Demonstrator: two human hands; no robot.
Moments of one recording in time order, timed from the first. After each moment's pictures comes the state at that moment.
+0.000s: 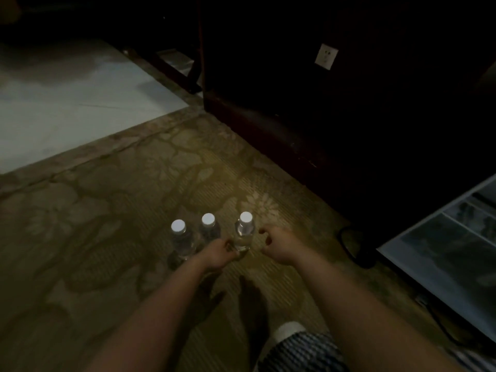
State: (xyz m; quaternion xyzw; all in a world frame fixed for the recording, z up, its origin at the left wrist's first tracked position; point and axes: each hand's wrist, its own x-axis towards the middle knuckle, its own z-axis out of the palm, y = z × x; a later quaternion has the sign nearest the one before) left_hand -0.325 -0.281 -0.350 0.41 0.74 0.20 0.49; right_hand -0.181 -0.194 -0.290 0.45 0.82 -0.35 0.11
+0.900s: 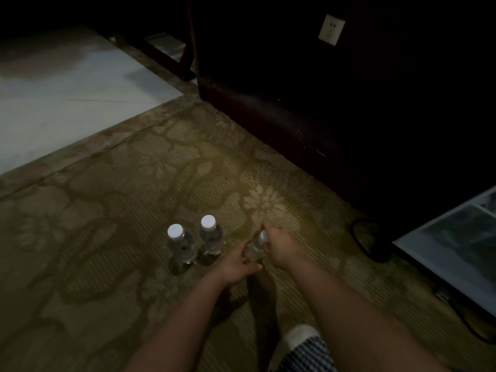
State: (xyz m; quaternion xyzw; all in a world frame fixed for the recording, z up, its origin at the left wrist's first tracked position) left_hand -0.310 -0.262 -0.415 0.33 0.68 0.35 0.56; right_hand -0.202 -0.174 -0.350 0.46 0.83 -0.29 0.11
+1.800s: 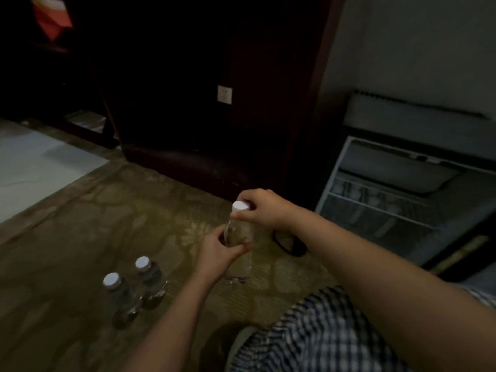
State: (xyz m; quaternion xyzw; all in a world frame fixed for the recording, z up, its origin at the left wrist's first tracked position) left_hand -0.191 -0.248 -0.243 0.46 0.63 0.46 0.42; right_hand -0.073 -0.168 -0.152 0.43 0.85 -0.29 -0.07
